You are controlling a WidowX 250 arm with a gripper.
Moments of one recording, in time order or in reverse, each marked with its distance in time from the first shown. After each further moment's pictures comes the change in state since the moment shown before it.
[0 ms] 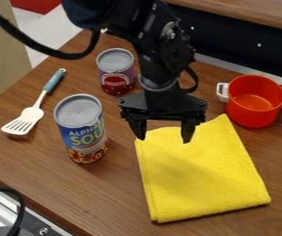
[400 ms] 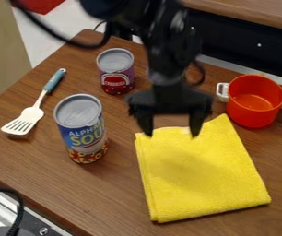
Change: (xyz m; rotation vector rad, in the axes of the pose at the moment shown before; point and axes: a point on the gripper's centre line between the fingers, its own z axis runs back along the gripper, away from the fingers) arm 0.019 -0.002 -0.001 -0.007 0.053 0.119
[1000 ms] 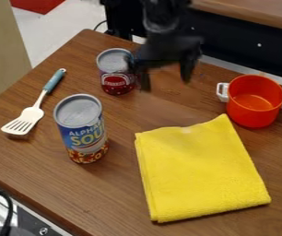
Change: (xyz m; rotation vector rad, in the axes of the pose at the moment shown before) arm 0.081 0.020 0.006 0.029 -0.101 0.305
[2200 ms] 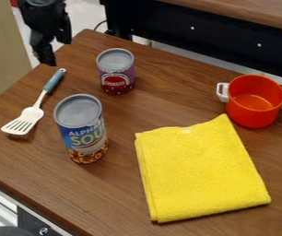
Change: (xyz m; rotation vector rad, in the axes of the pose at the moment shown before) arm 0.125 0.128 -0.031 0.159 -0.125 0.945
